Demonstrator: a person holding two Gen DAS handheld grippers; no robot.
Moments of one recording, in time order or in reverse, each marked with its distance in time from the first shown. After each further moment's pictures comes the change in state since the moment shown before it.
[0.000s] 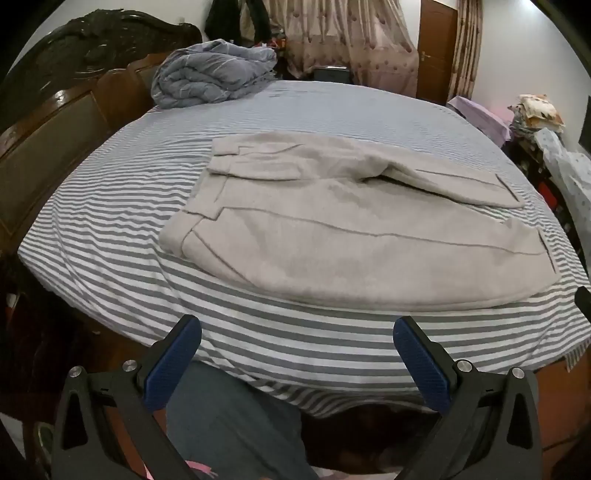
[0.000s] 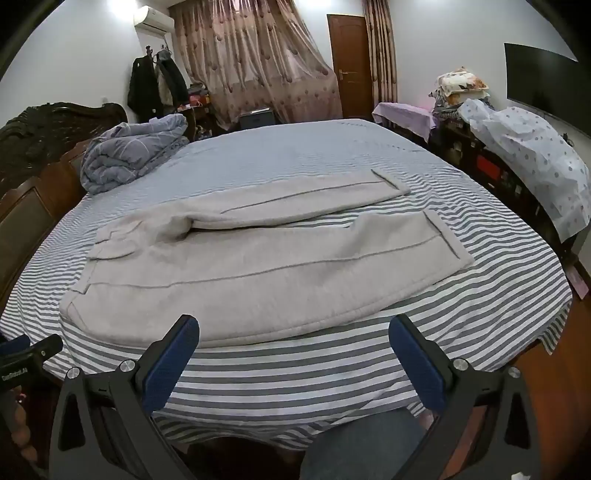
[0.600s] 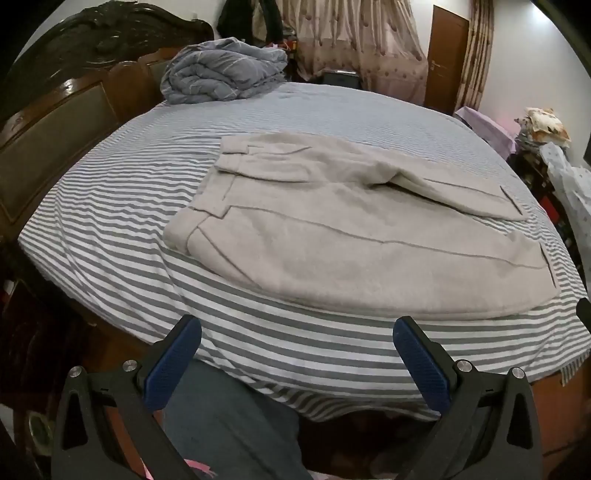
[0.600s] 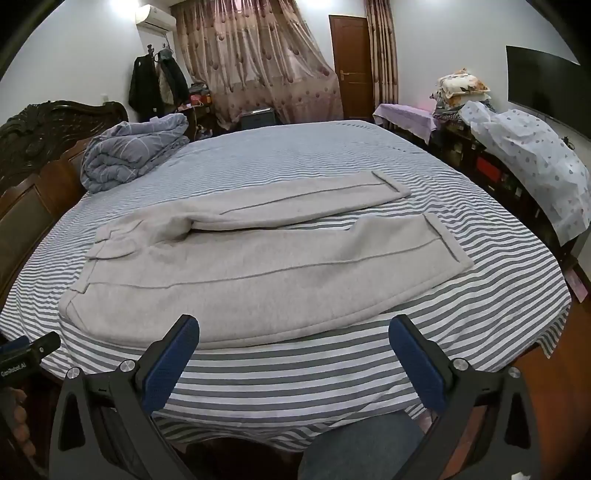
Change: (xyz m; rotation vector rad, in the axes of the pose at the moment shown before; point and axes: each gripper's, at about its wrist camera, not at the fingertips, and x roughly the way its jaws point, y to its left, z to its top) left arm 0.004 0.010 0.001 -0.056 0.004 -0.003; right arm 0.000 -0.002 0.003 -0.004 0.000 0.000
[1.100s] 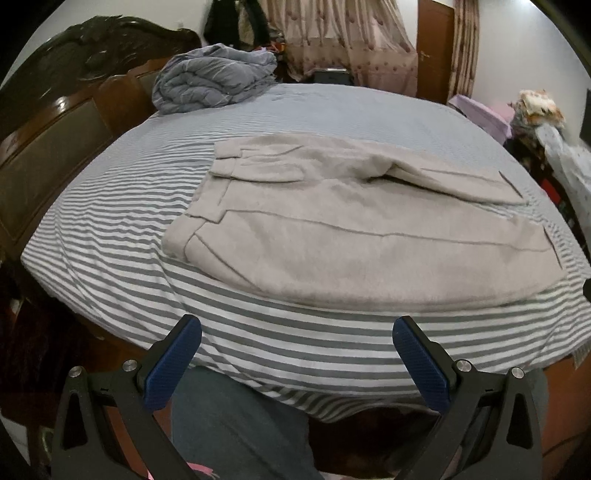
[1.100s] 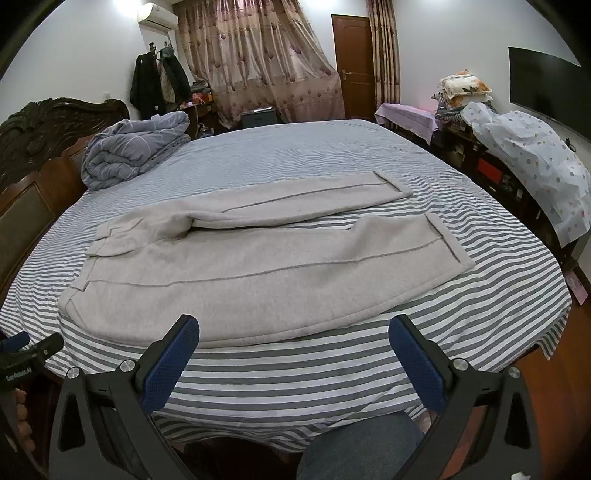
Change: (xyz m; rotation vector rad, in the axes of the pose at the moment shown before) left arm 0.005 -0.010 -0.004 0.083 0.003 0.016; right arm 0.002 0.001 0.001 -0.008 0.004 -0.003
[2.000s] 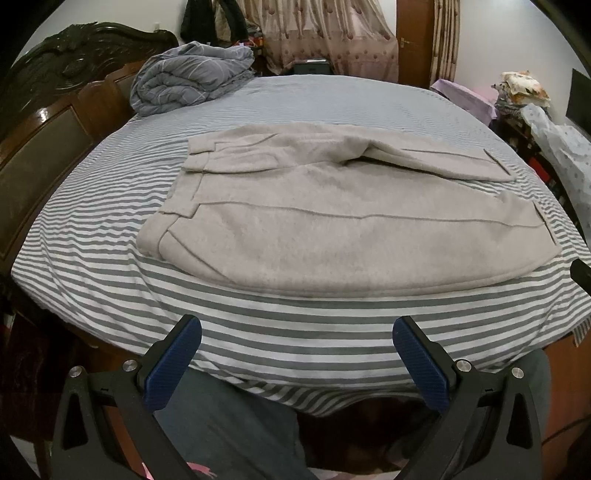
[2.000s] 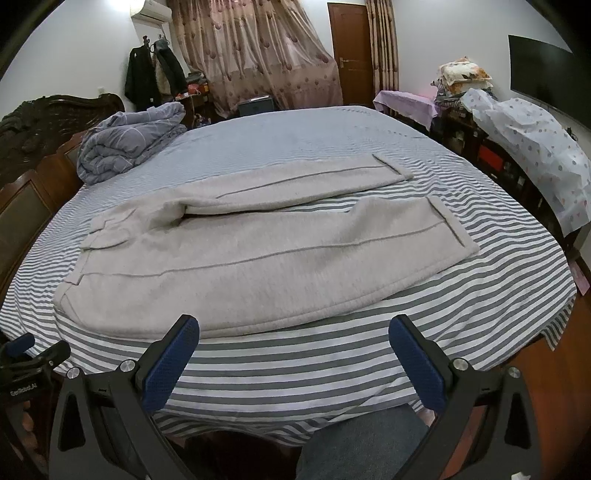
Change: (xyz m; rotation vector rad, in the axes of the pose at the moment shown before) left arm 0.014 -0.017 -0.008 0.055 0.025 -0.035; right arm 0.019 -0.003 -0.010 0.017 0.055 0.003
